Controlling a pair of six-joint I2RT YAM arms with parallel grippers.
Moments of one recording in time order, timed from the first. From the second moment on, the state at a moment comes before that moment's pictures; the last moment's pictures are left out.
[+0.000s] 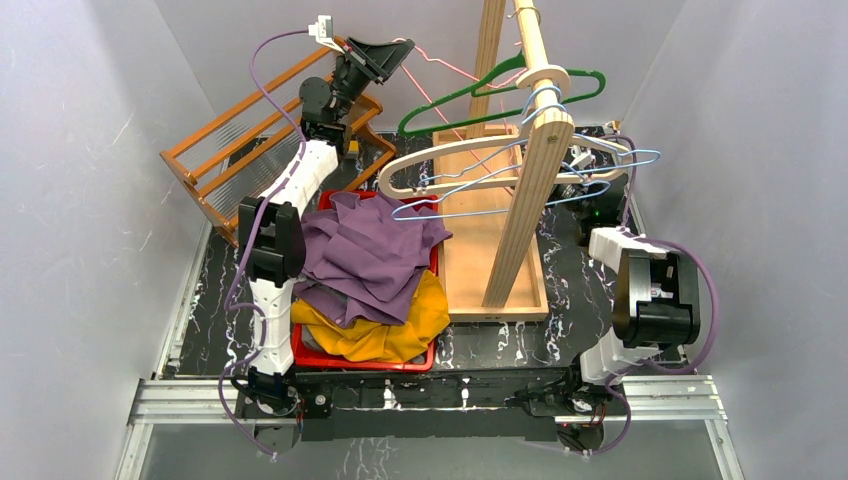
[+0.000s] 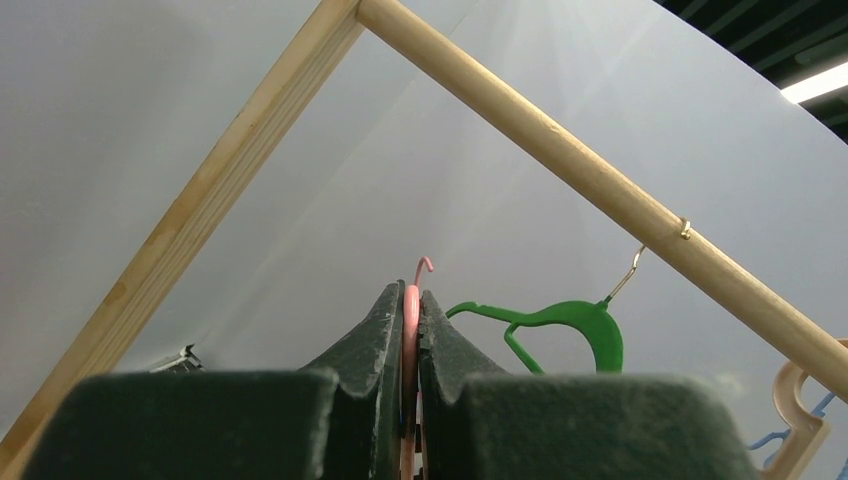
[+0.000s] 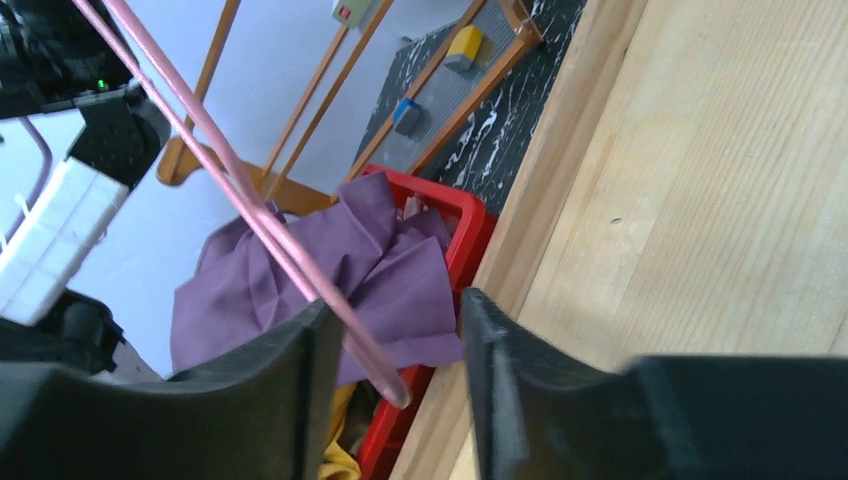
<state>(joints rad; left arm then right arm) -0.28 2.21 2.01 0.89 0.51 -1.21 -0.04 1.58 0.82 0.68 -0.90 0.88</state>
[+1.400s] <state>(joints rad) -0.39 2.18 2.28 0.79 0.51 -0.95 -0.14 1.80 0.98 1.32 -0.80 1.07</state>
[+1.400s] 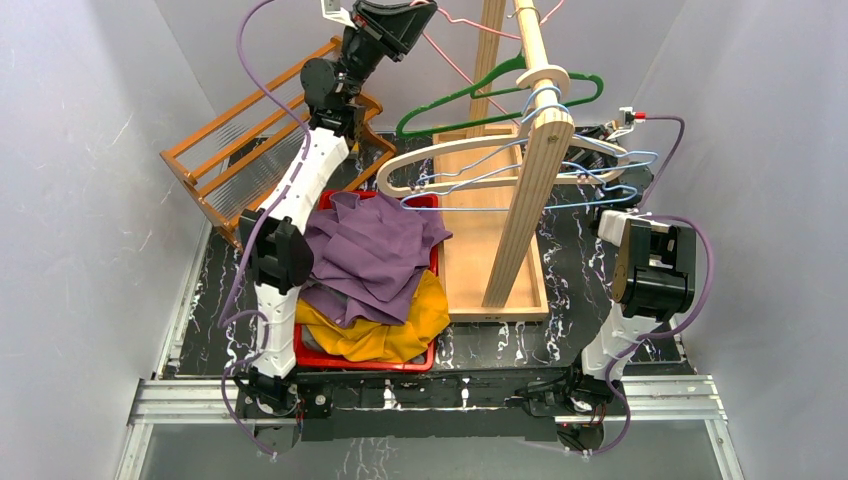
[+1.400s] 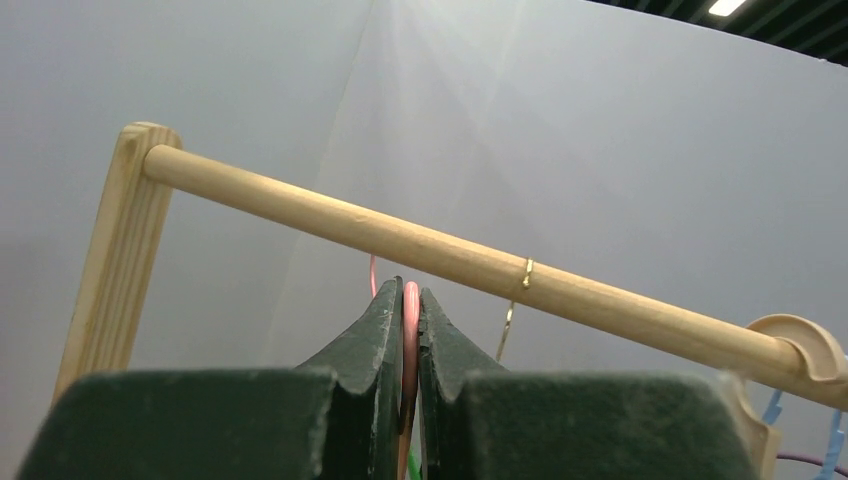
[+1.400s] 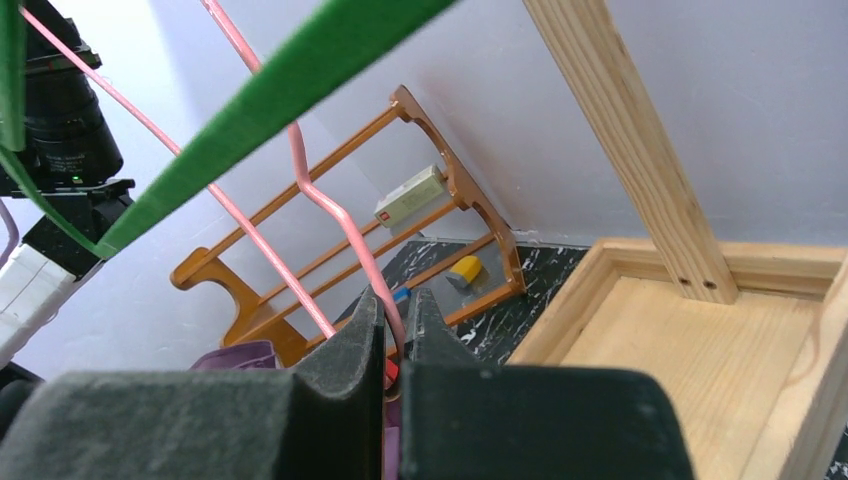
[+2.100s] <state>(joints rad) -0.37 1.94 2.01 0.81 0.47 -0.88 -0.11 1.75 0.99 1.38 -0.81 1.17</state>
